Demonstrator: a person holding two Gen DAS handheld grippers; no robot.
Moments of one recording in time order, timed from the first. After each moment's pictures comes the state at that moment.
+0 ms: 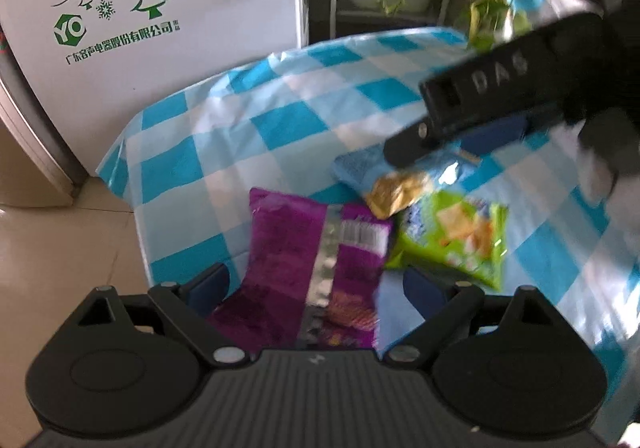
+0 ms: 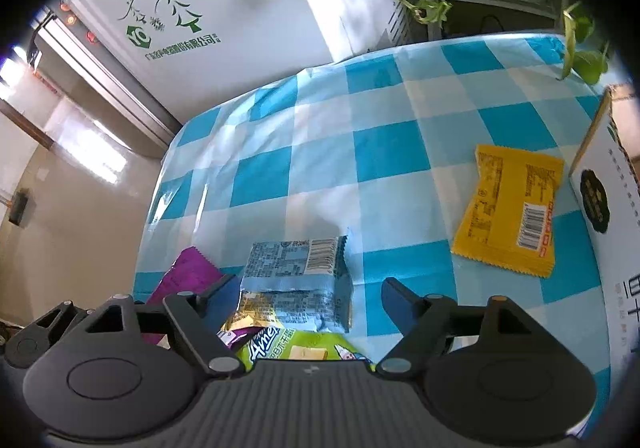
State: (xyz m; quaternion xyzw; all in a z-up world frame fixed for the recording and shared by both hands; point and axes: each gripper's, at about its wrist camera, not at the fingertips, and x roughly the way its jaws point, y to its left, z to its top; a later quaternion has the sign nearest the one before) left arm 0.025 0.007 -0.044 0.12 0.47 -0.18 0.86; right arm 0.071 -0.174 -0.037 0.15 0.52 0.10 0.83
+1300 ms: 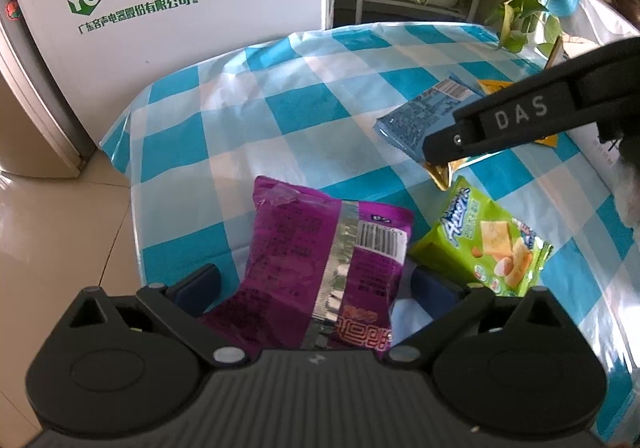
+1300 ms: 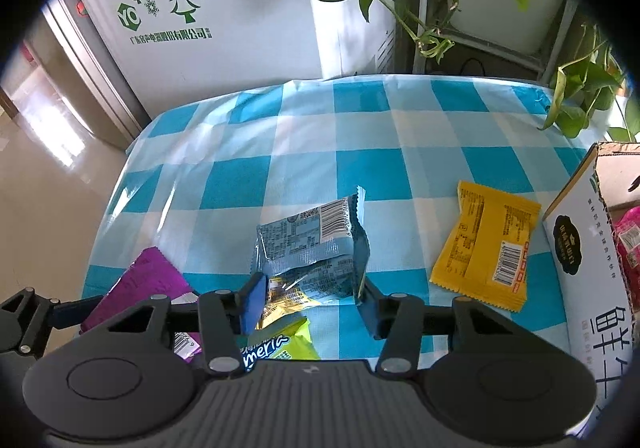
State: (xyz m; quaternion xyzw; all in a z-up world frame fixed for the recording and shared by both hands) left arm 0.037 0.004 -0.057 0.08 0.49 -0.15 0.86; right arm 0.069 -0.154 -0.034 0.06 0.50 0.06 0.86
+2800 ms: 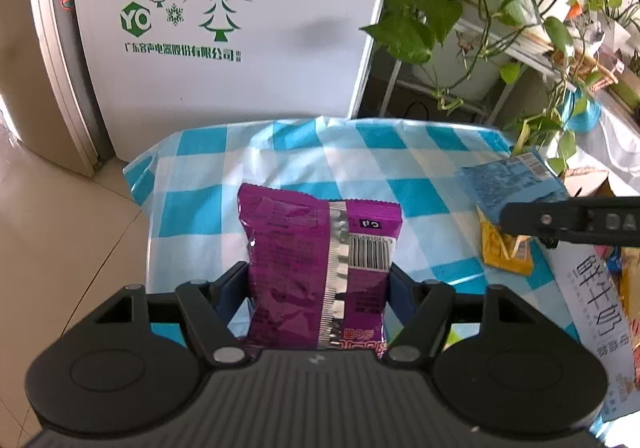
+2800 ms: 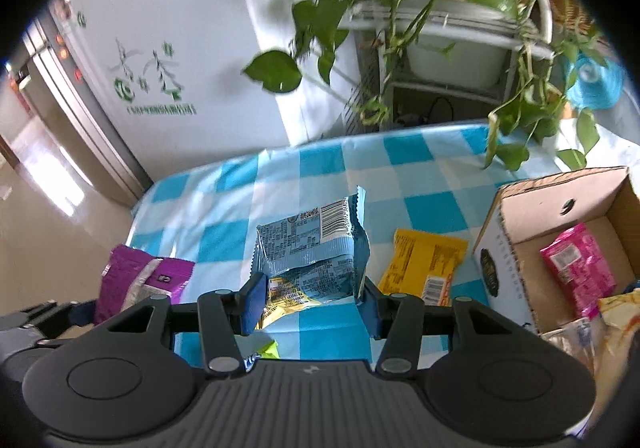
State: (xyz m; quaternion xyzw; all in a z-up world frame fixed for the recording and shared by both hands) left arm 0.051 0.004 -0.007 -0.03 0.43 -0.10 0.90; right arm 0.041 -0.199 0.024 0.10 0.44 0.04 0.89
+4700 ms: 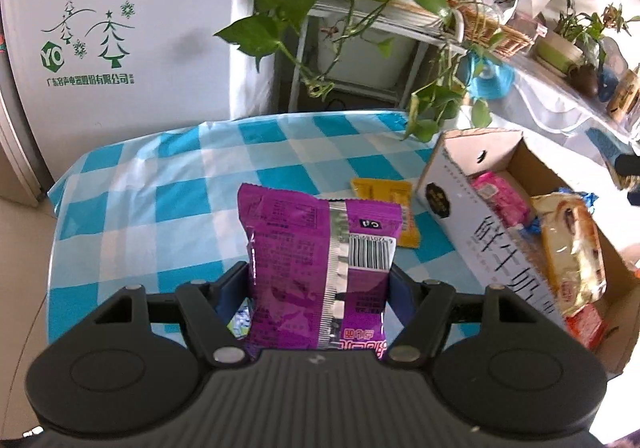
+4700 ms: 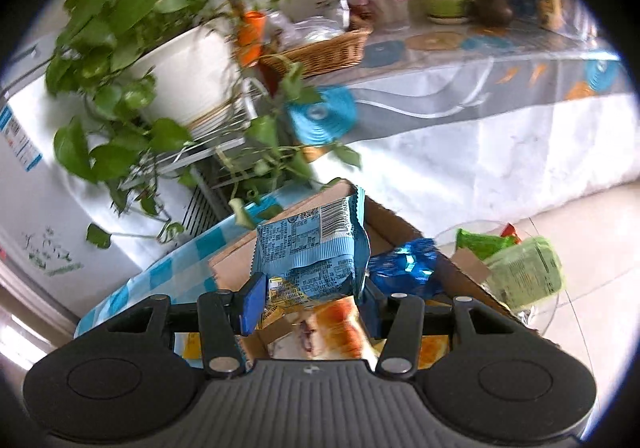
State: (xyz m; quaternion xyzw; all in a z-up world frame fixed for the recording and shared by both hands) left arm 0.004 -0.084 0.003 0.00 0.41 -0.18 0.89; right arm -0.085 -0.386 0.071 0.24 0.33 -0.16 0.90
